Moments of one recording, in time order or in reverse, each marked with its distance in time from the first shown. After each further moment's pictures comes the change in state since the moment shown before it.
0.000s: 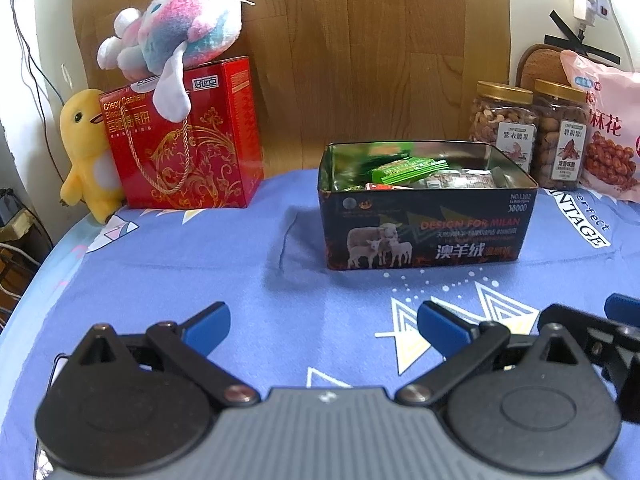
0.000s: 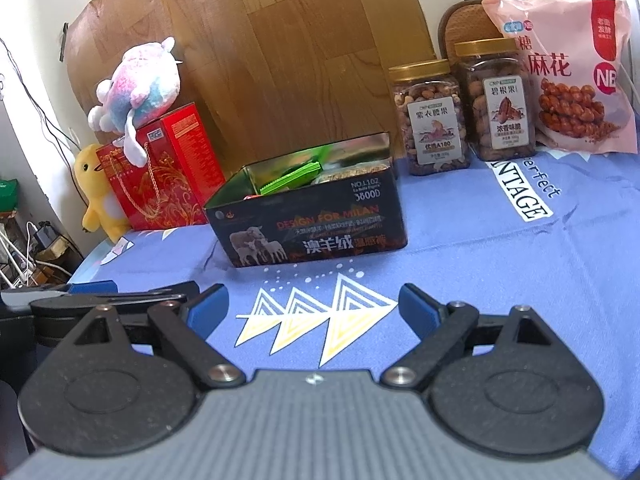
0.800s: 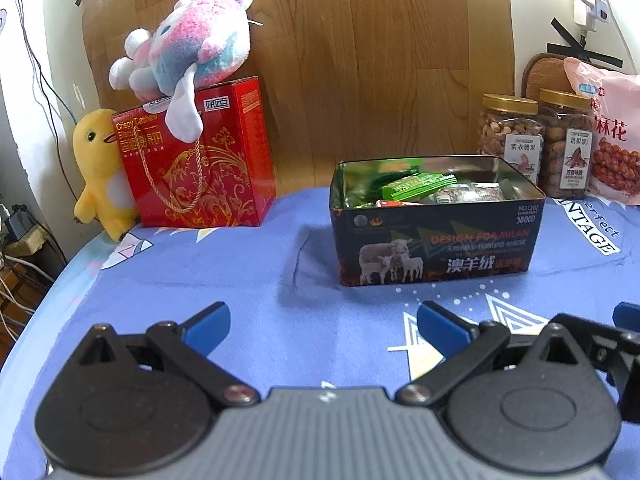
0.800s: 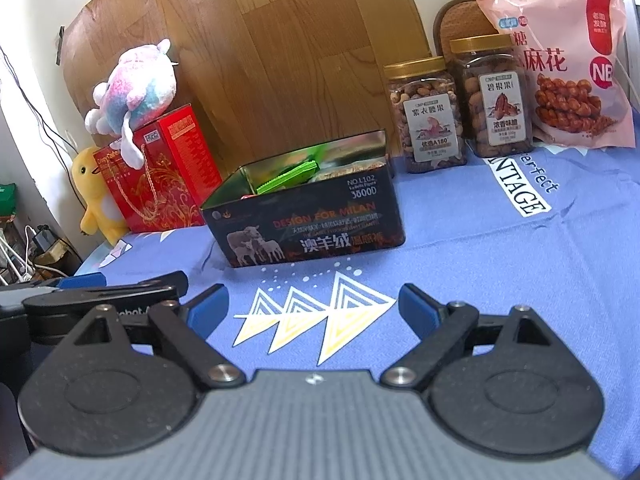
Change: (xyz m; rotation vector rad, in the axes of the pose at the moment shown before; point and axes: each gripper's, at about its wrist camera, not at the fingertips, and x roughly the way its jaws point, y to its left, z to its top) left arm -0.005 0.000 0.001 0.016 -0.055 0.041; right arm 0.000 -0.001 -0.002 0.014 -0.006 -0.004
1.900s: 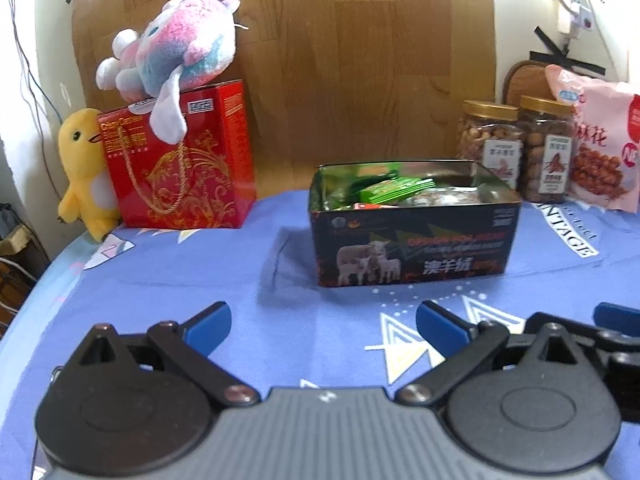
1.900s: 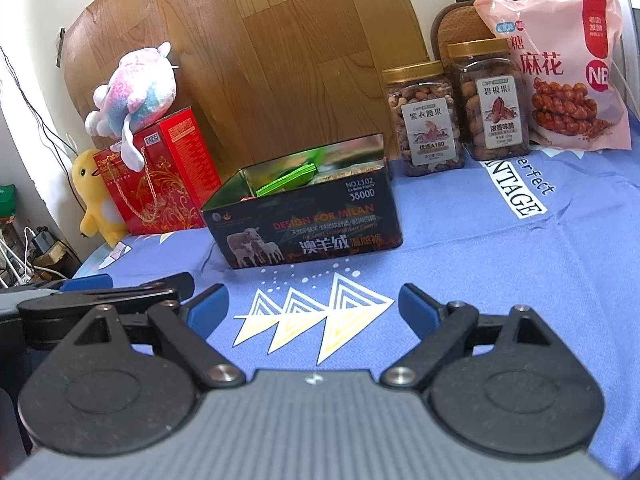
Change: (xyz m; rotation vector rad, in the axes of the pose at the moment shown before) left arm -0.006 -0.003 -0.003 -0.007 -0.016 -0.069; right arm -0.004 0.001 -0.002 -0.002 -0.012 -0.008
